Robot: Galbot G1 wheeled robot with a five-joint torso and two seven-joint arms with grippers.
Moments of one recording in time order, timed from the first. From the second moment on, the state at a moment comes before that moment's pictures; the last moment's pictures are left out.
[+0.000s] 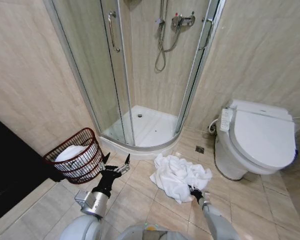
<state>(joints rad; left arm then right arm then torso) 1.84 -1.61 -0.54 -2.47 -0.13 0.17 0.17 -0.95 1.32 0.60 0.52 0.16 0.29 -0.30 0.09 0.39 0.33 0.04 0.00</state>
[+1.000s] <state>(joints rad) 1.84 -1.61 -0.54 -2.47 -0.13 0.17 0.17 -1.44 1.27 0.72 1.81 0.23 0.26 -0.26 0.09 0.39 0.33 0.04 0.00</state>
